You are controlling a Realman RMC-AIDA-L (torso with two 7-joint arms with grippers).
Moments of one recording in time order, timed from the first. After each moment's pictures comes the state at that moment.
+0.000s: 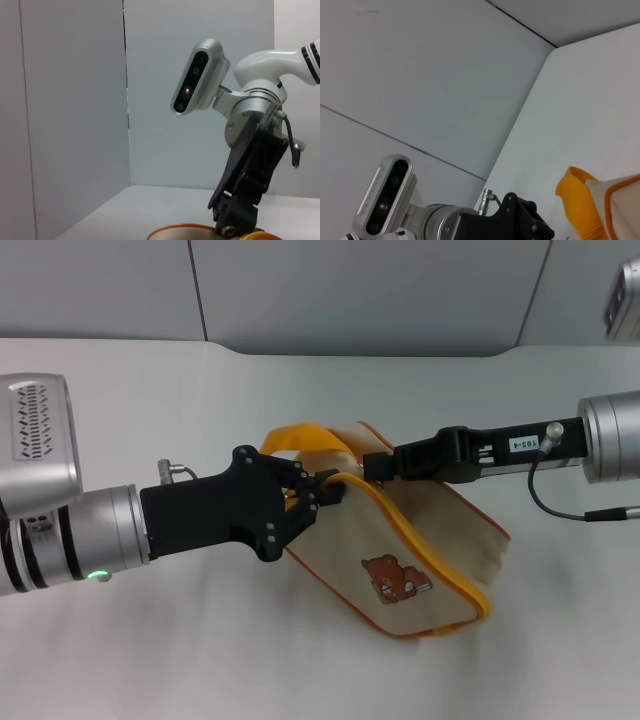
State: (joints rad) left arm -0.64 -2.08 0.67 0.32 1.86 1.56 -0.85; right arm 0.79 1.98 -0.81 -0.46 -1.93 -1.62 2.21
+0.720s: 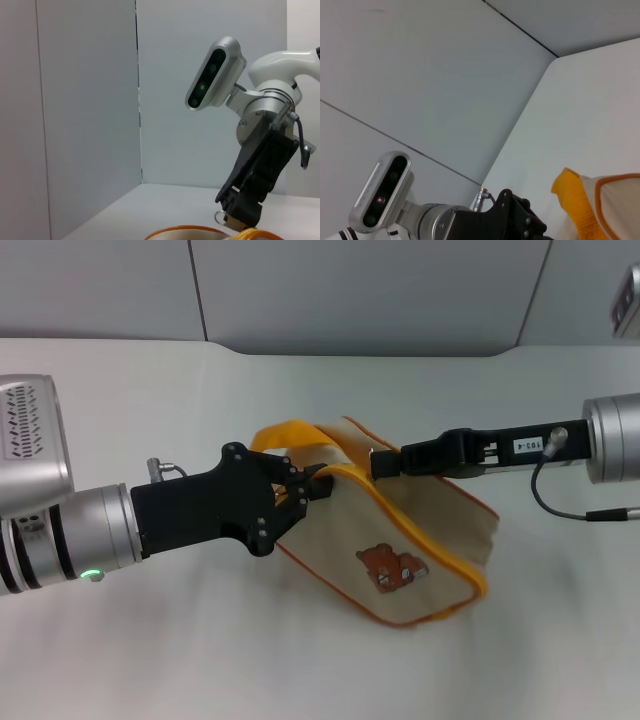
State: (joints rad) left arm -0.63 -2.08 0.66 0.32 1.86 1.55 -0.85; right arm 0.78 1.99 -0.80 -0.46 -1.92 -1.61 2.14
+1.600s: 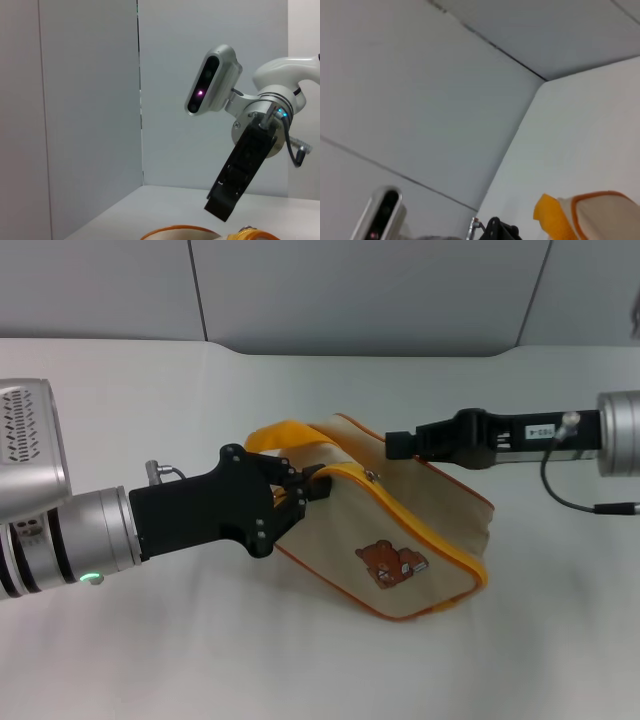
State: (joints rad) left arm -0.62 -2.08 0.66 0.32 1.85 1.55 -0.84; right arm 0.76 1.98 -0.75 -0.45 -1.92 -1.59 2.20
